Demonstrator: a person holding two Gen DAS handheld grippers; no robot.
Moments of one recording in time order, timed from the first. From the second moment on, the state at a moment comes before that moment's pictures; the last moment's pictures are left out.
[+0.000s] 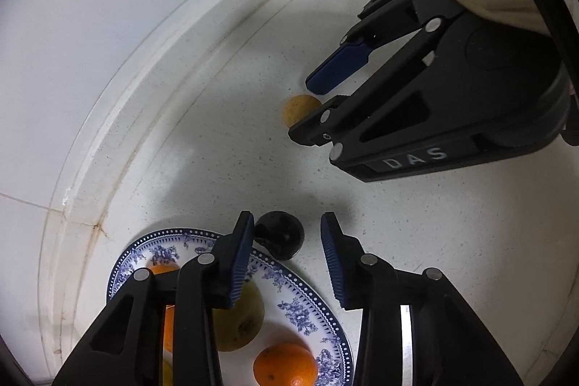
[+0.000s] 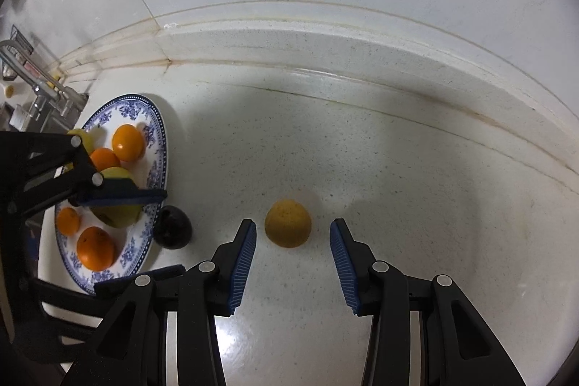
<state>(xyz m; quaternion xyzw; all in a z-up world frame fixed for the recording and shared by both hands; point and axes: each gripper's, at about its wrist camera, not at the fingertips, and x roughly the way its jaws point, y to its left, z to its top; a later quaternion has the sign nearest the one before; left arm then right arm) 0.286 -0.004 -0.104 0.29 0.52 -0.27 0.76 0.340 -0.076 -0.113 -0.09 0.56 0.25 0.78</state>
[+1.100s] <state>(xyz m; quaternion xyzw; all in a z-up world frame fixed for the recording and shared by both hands) 0.279 -0.016 -0.094 0.31 0.51 -0.23 0.77 0.283 -0.119 -0.100 -0.01 0.53 0.18 0.83</state>
